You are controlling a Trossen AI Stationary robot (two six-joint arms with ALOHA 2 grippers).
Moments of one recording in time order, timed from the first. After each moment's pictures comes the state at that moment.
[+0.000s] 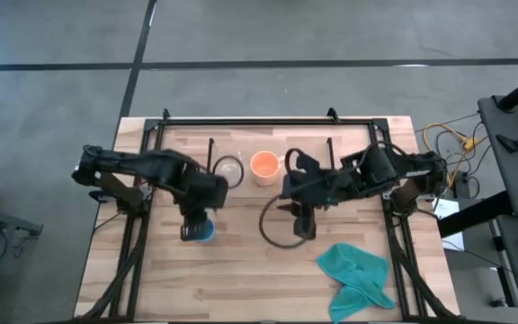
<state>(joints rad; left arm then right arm) -0.21 1.55 1.82 -1.57 0.18 -0.35 0.31 1.82 2.32 -1.32 0.23 0.34</state>
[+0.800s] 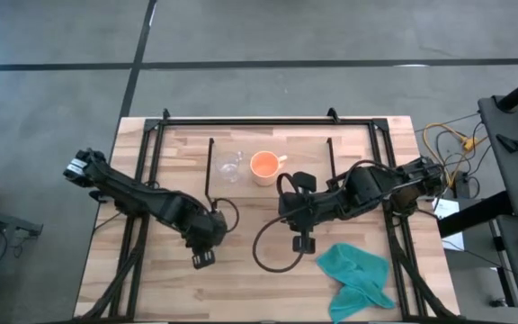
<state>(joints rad) -0.42 1.49 1.33 -1.10 0.11 -0.78 0.37 1.82 2.16 -1.31 0.24 0.35</state>
